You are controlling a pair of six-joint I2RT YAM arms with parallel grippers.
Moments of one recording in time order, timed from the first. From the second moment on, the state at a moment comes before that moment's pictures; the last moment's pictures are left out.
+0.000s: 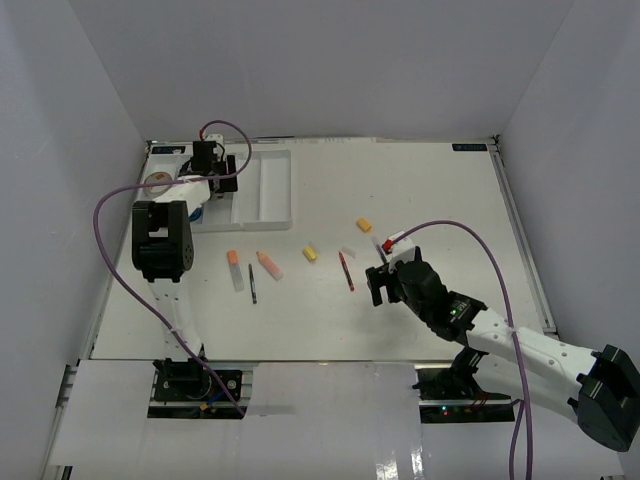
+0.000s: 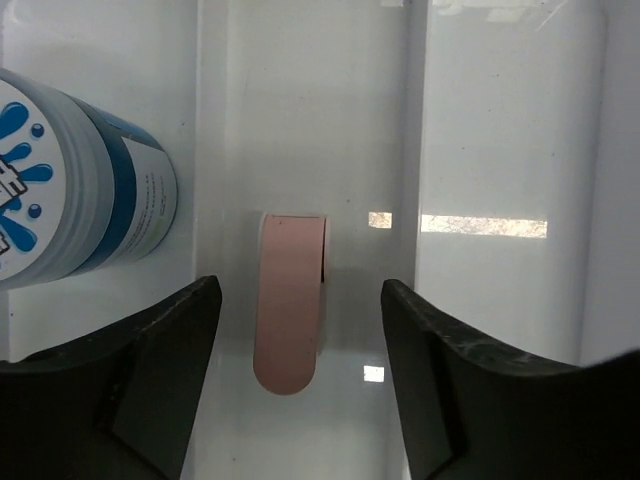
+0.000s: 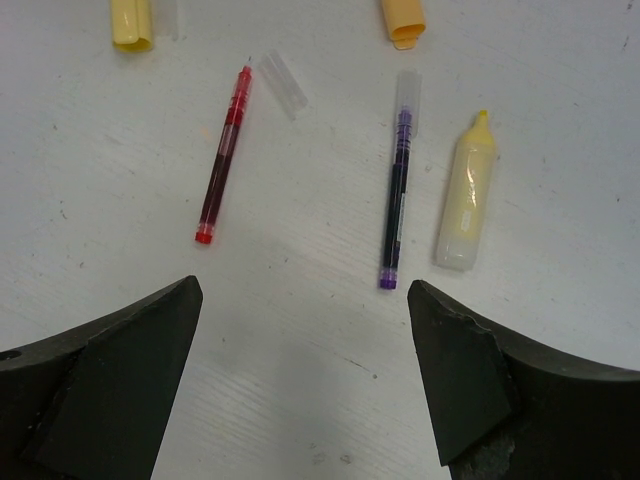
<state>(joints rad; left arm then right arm) -0.02 2.15 1.57 -0.13 -0.11 -0.01 0.88 0.88 0.42 -0.05 0.34 0.15</state>
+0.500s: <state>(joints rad) -0.03 1.58 1.52 -0.25 -0.01 -0.24 0.88 0.98 0.59 -0.19 0.33 0.19</state>
